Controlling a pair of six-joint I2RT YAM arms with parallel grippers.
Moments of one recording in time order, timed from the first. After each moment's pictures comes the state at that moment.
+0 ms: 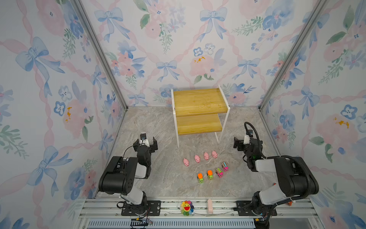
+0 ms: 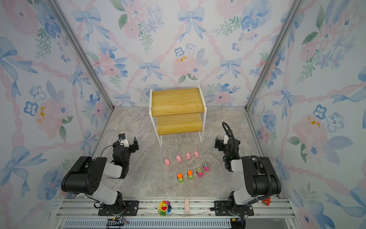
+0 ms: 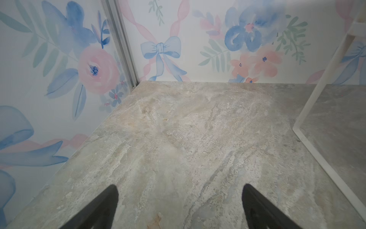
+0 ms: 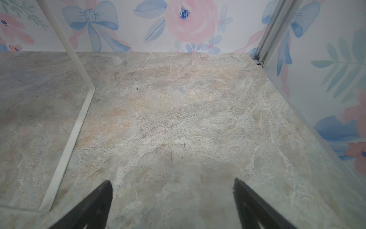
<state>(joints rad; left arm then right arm) -0.07 1.57 0.24 1.13 -0.28 0.02 0.04 1.55 0.38 0.80 0.06 0.00</state>
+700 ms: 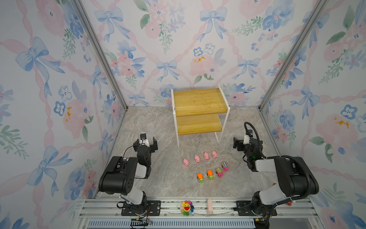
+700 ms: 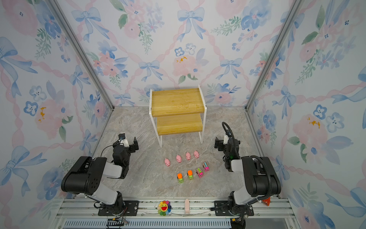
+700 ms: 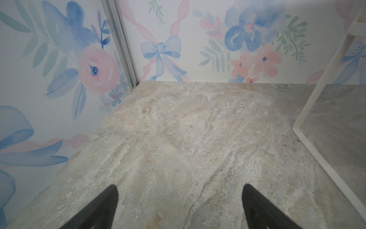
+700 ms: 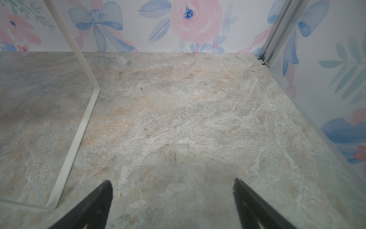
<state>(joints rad) -0.07 1.57 0.24 1.13 -0.28 0.02 0.03 1.55 0.38 0.80 0.03 0.00</state>
